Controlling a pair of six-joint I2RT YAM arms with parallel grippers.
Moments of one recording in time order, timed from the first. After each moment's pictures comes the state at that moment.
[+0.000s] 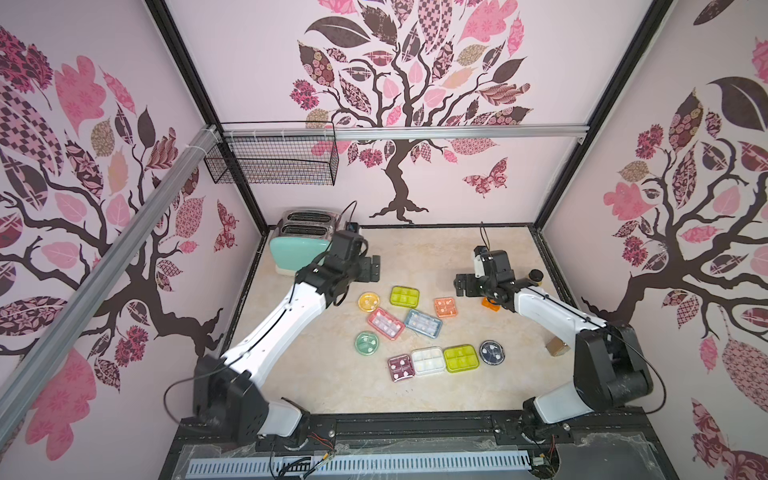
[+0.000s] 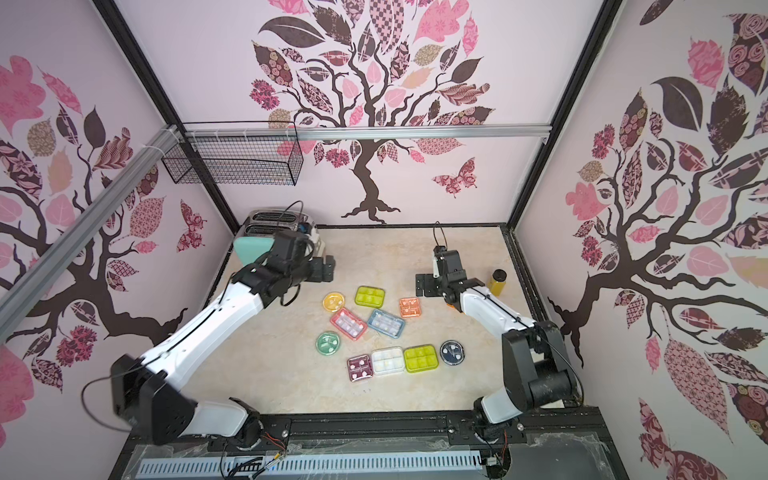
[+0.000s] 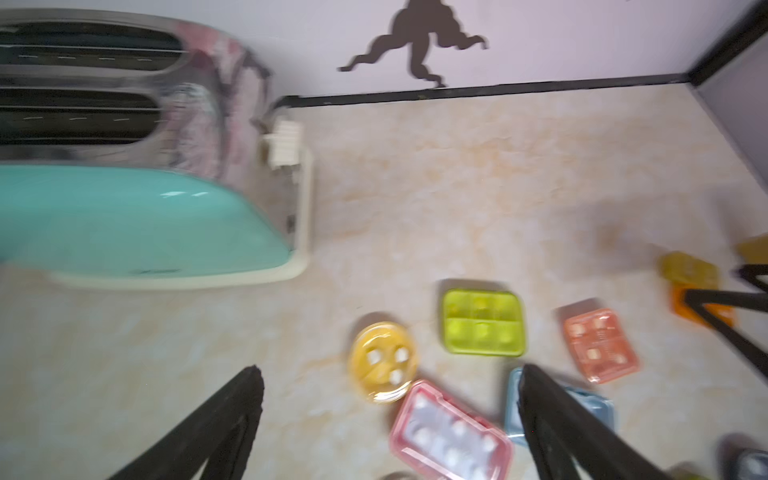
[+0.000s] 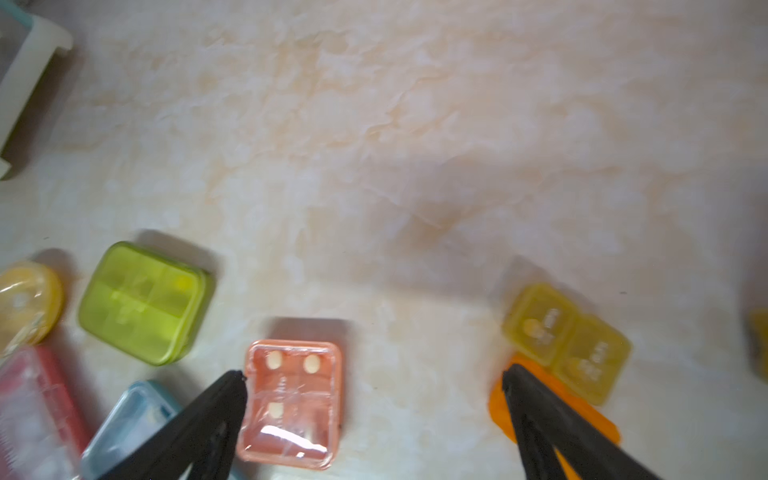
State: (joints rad) left arm -0.44 1.30 1.17 -0.54 -0.30 -0.20; right arm 0.26 1.45 0.84 -0.11 0.08 0.18
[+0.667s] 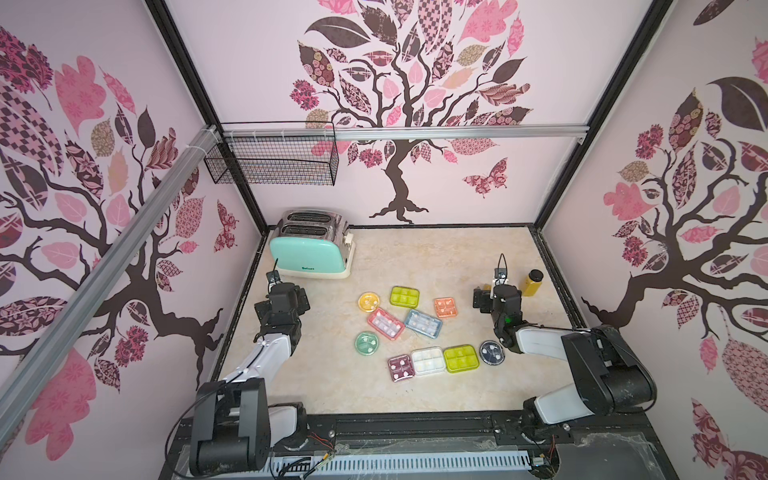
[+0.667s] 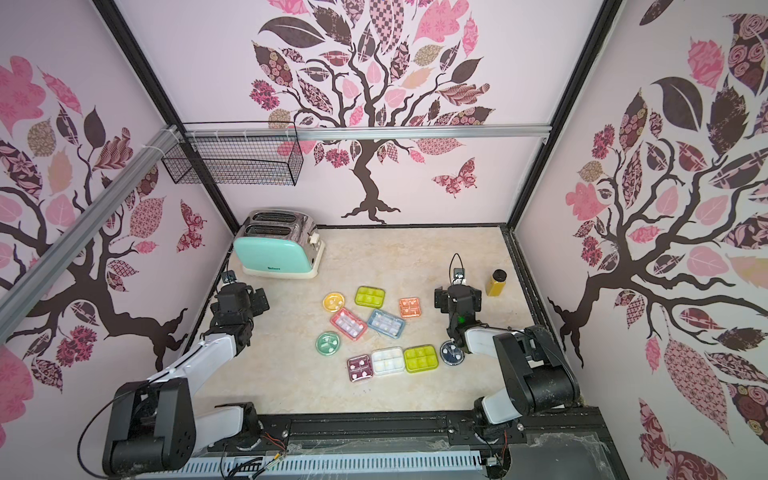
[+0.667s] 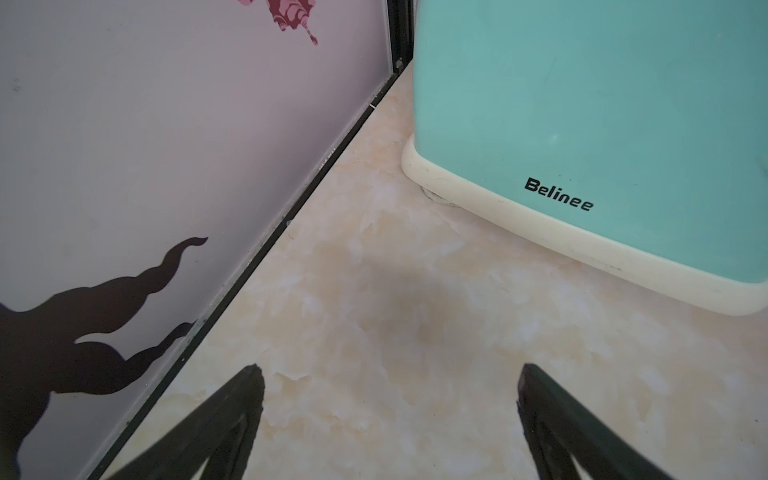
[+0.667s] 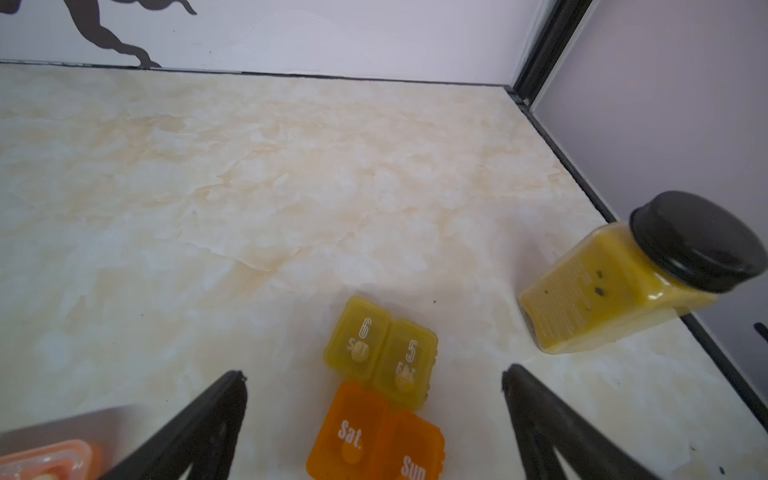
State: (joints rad) left arm 0.06 1.26 0.49 0.20 -0.39 -0.13; right arm 0.22 1.49 0.43 0.63 0.37 0.07
